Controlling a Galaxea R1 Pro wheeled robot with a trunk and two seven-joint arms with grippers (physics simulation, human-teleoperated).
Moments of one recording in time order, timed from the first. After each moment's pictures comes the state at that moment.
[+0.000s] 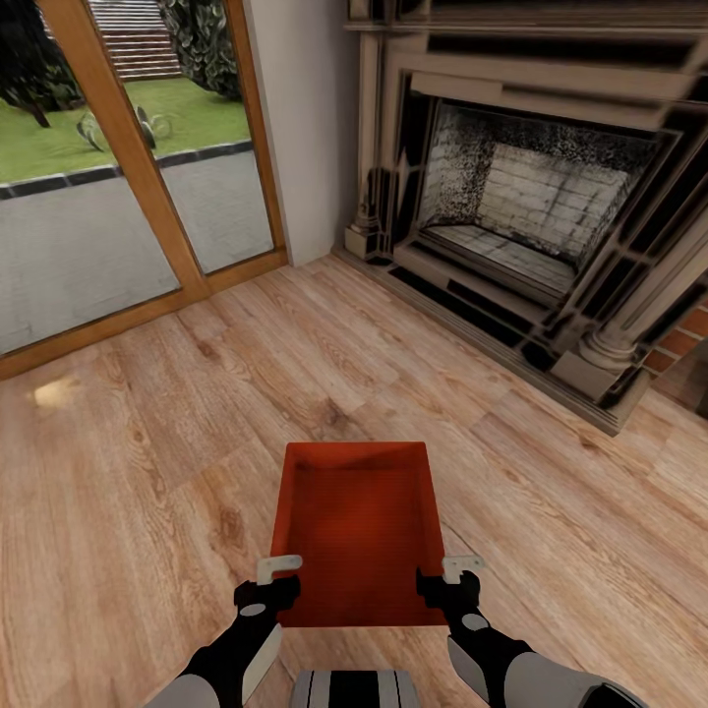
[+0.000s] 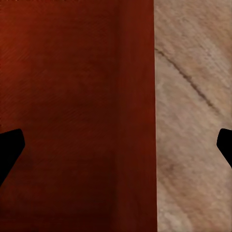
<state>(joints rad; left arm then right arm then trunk) -0.55 -0.15 -0.10 -0.38 0.11 0.01 0.31 -0.67 0.08 0.69 -0.08 -0.59 -0.32 -0.19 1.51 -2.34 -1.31</state>
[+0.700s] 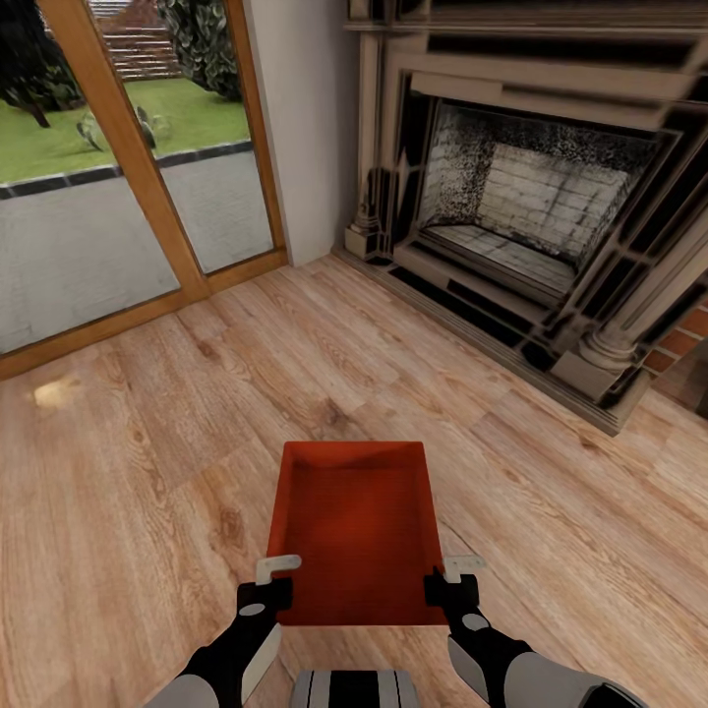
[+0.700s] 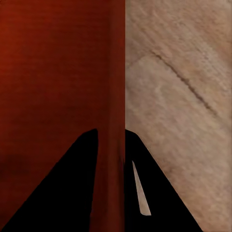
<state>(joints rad) -0.55 -0.15 -0.10 -0.38 0.11 0.01 0.31 -0.67 0.08 0.68 -0.08 -0.59 -0.33 -0.19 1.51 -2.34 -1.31</state>
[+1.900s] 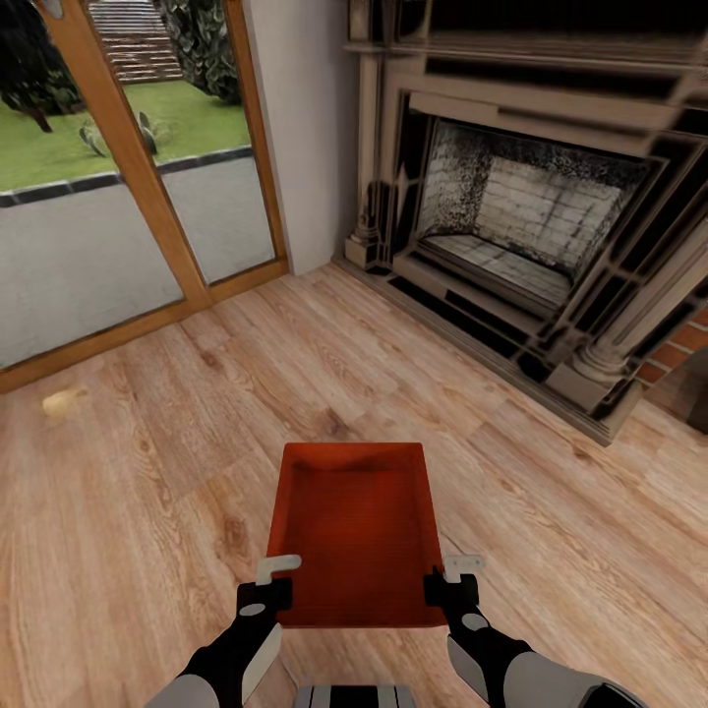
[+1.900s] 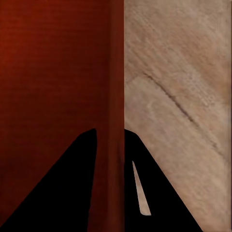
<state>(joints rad) -0.55 -0.15 -0.10 -0.38 0.11 0.01 0.31 -0.67 0.08 0.67 -0.08 -0.58 -0.33 -0.19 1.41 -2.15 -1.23</state>
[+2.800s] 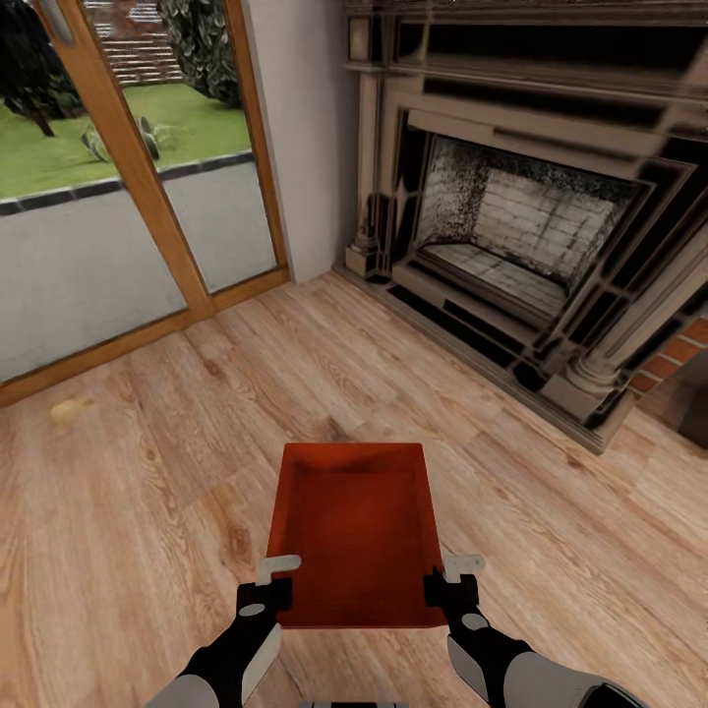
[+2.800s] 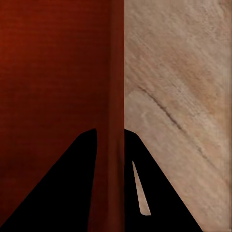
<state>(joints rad) -0.55 -0.15 -0.10 -0.38 0.11 0.01 0.31 -0.67 0.08 0.68 -0.08 -0.58 -0.33 -0.19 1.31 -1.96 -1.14</state>
